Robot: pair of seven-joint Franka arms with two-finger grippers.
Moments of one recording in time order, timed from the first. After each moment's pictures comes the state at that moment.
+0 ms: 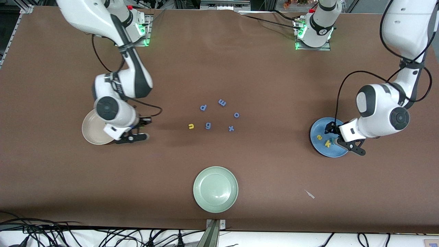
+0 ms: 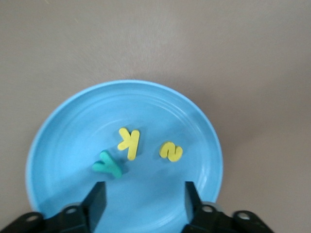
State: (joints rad) left arm 0.08 0.42 -0.04 -1.94 -0.12 2.28 0.55; right arm 0.50 0.45 -0.28 -1.89 0.07 2.13 -0.02
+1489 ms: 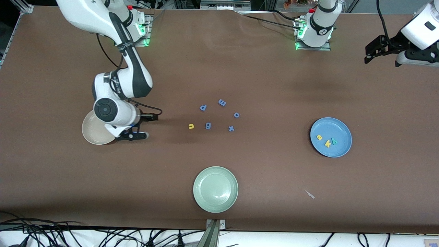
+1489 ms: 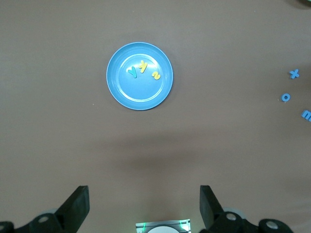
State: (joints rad) left arm 0.06 -0.17 -0.10 -1.75 -0.01 1.50 0.06; right arm 0.50 0.51 -0.18 -1.78 0.20 2.05 0.18
